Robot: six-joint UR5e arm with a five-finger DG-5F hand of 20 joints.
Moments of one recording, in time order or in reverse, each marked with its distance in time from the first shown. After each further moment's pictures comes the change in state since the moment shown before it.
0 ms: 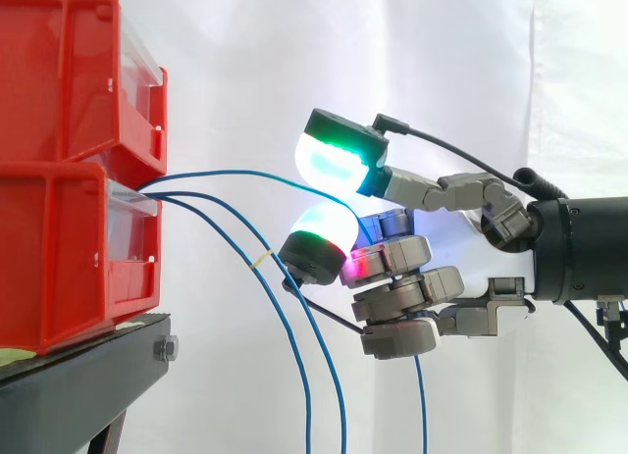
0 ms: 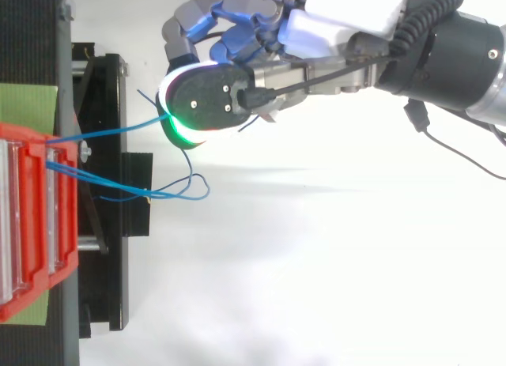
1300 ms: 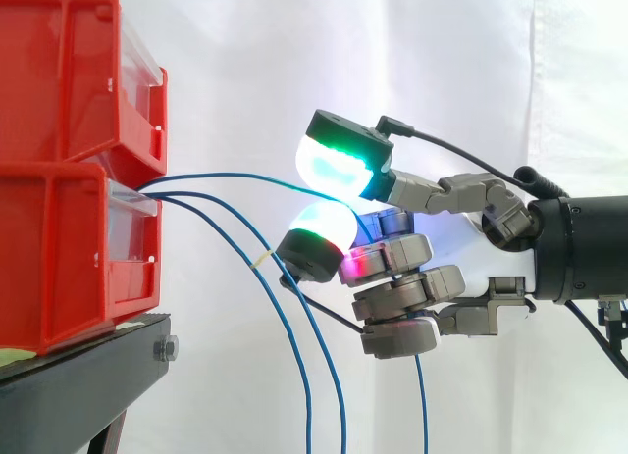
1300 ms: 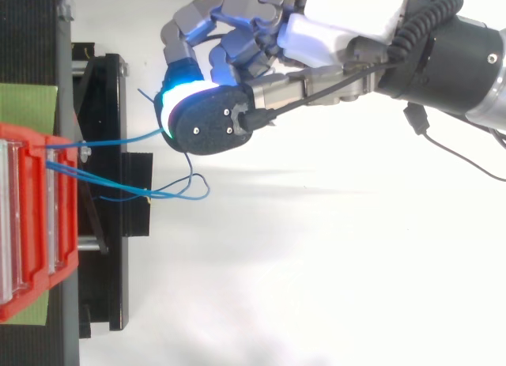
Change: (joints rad) arm 0.004 0.001 0.000 0.000 0.006 0.000
